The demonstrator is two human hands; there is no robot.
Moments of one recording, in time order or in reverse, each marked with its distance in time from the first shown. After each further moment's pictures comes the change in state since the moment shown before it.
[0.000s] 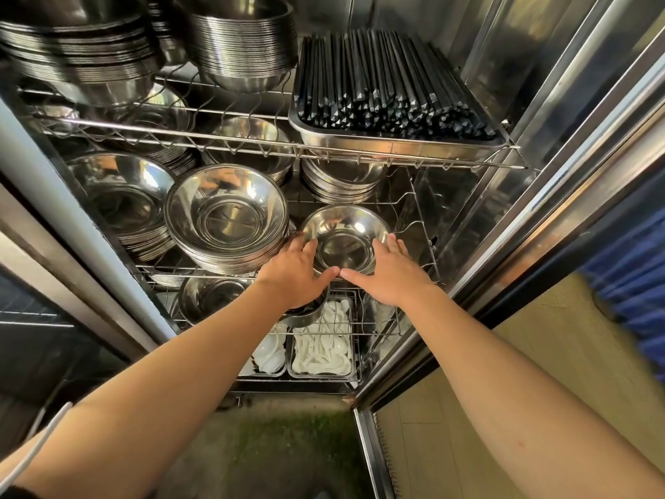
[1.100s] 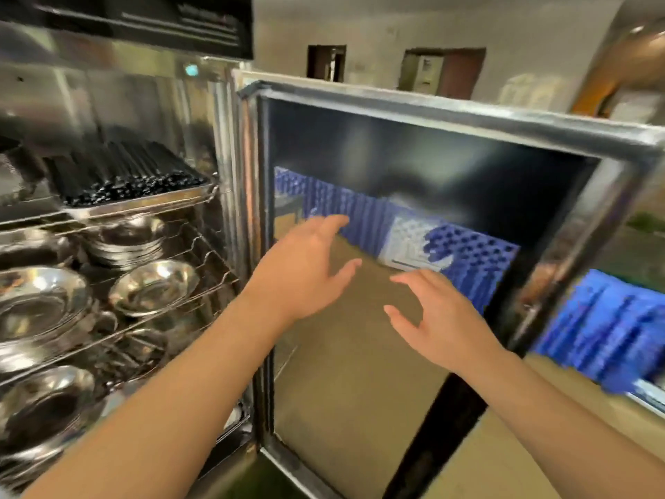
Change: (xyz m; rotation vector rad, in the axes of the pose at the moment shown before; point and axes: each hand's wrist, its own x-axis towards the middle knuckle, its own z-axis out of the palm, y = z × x) left_hand -0.293 0.261 -0.148 -0.325 0.378 1.046; right_hand -0.513 0.076 -0.054 -0.027 0.831 0.264
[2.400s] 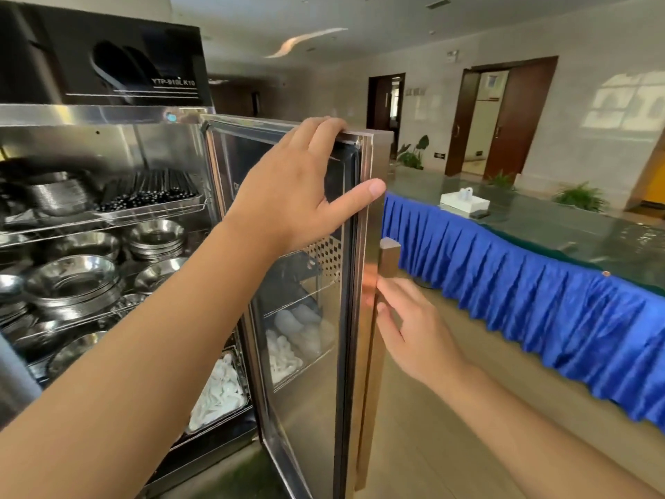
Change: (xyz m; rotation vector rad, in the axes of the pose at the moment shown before) left_hand 0.066 0.252 -0.009 0.335 0.253 0.049; right_hand -0.092 0.151 -0.077 0.427 0.113 -0.250
